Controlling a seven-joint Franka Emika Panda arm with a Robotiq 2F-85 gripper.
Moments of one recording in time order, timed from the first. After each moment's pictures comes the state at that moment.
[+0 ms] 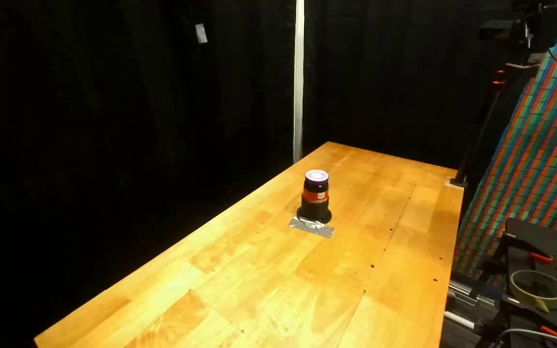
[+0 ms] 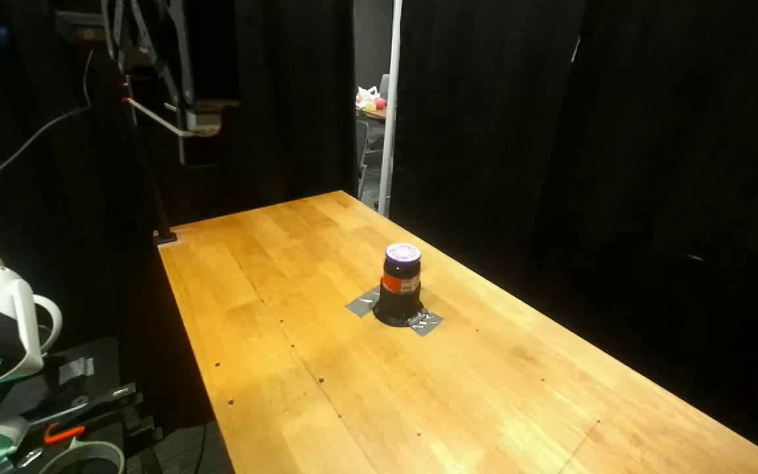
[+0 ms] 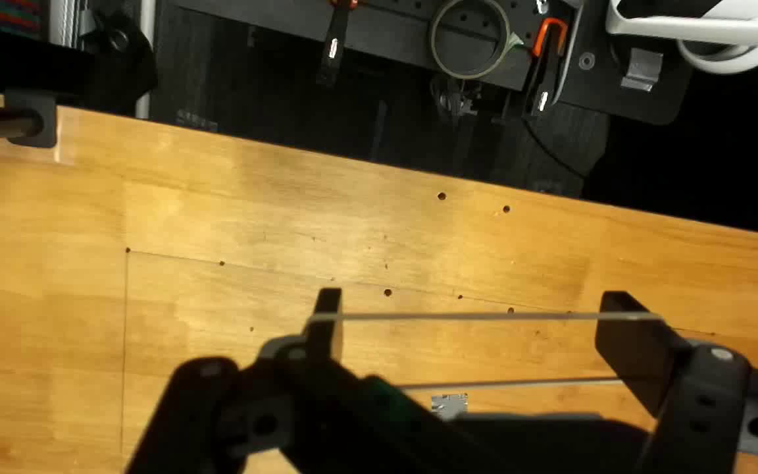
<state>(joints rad) 0.02 -0.64 -0.12 -2.37 -0.01 1.64 -0.32</state>
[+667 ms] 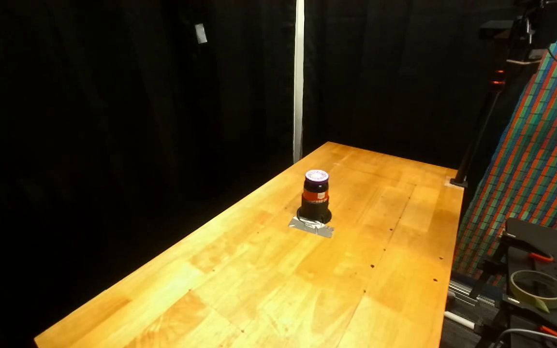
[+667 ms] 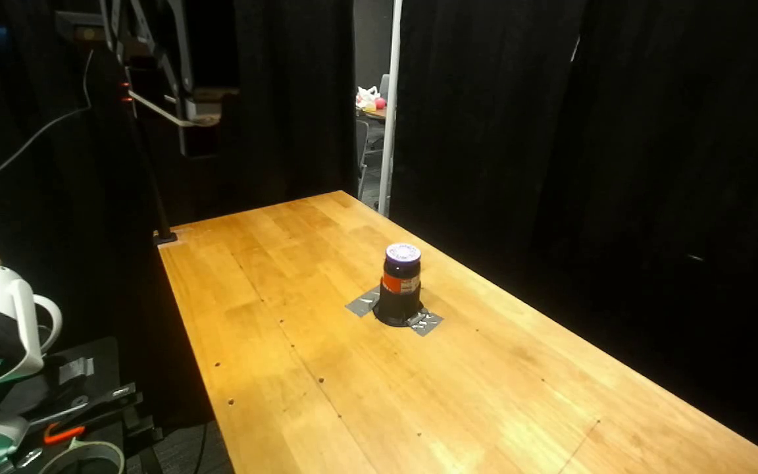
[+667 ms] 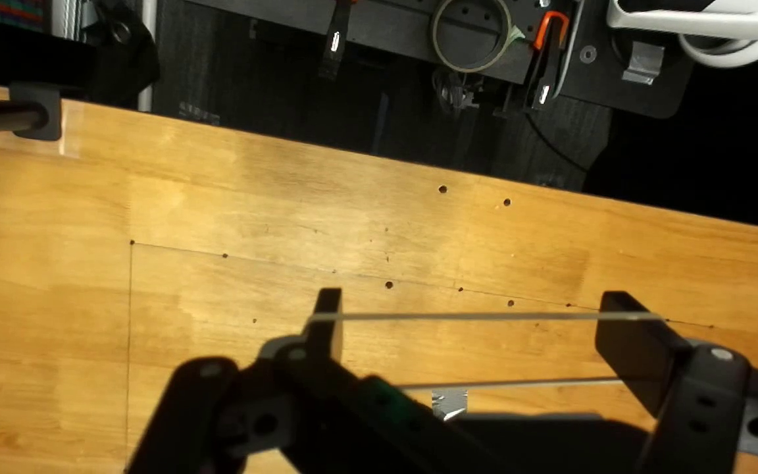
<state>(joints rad) 0.02 -0.65 -0.12 -2.36 -0.01 1.64 -0.32</state>
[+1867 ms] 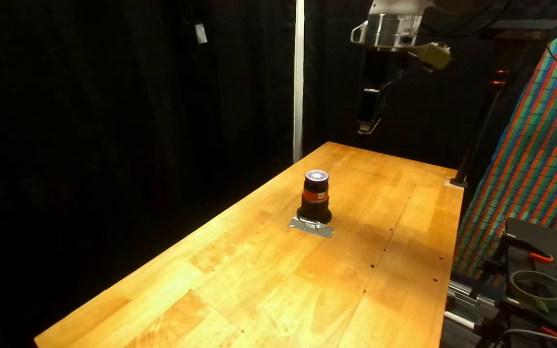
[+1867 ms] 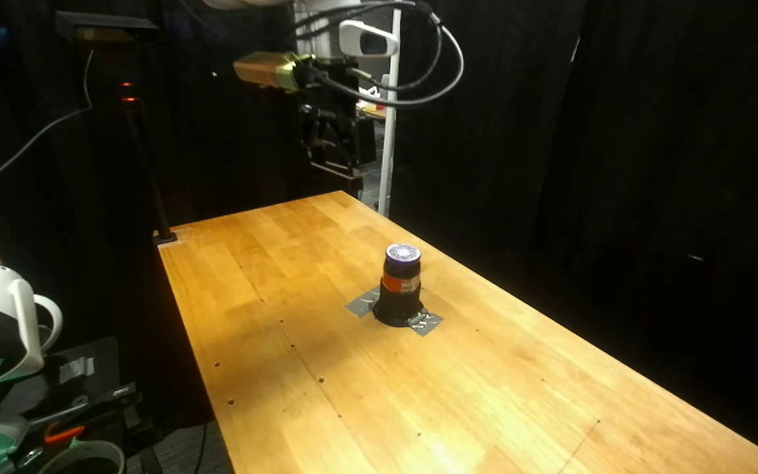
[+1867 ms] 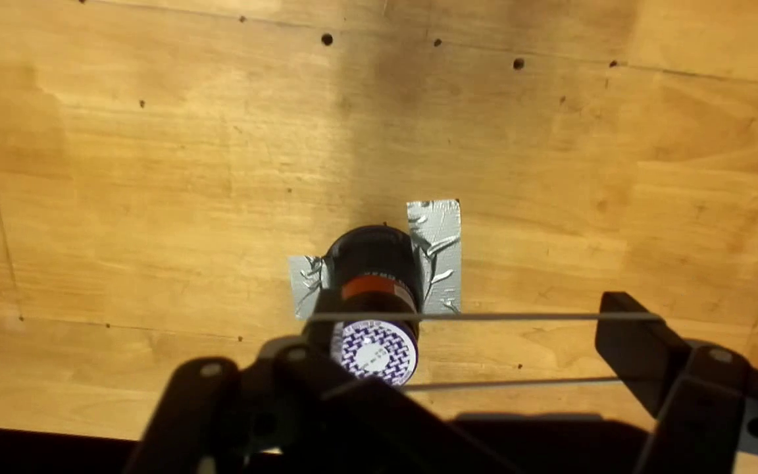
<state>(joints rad) 0.09 0.00 0.14 -2.09 -0.04 2.16 0.07</state>
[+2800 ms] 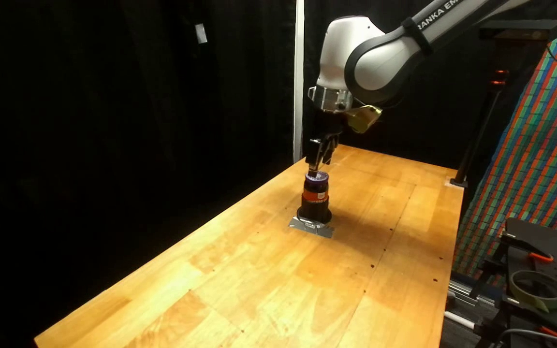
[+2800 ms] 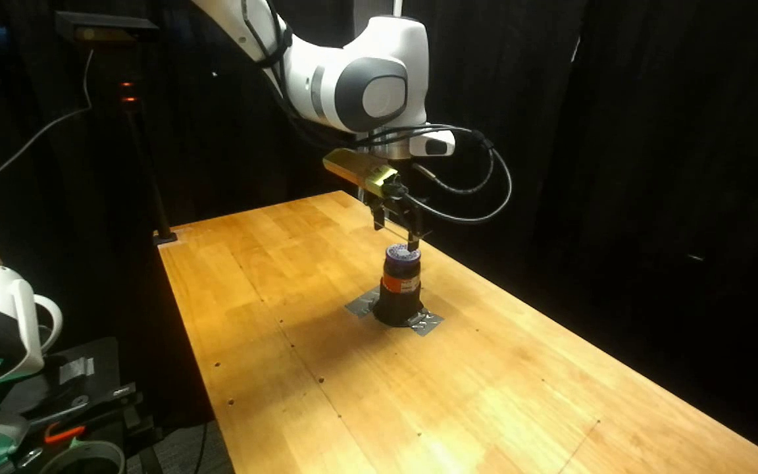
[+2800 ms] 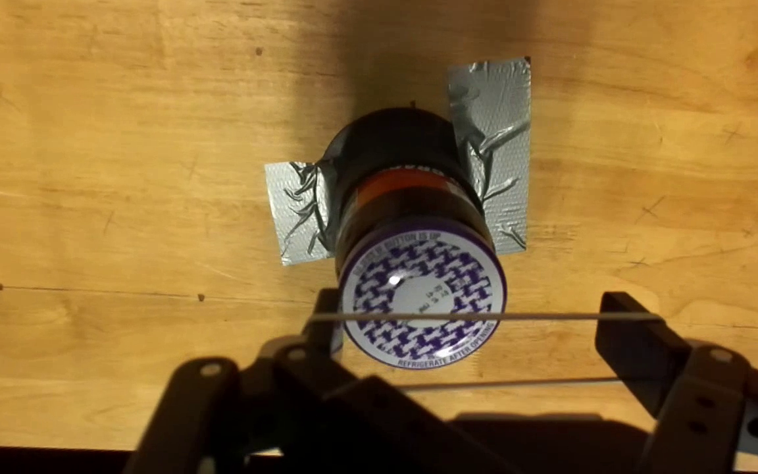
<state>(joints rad) 0.09 0.43 0.09 -1.84 -0.05 2.39 0.06</state>
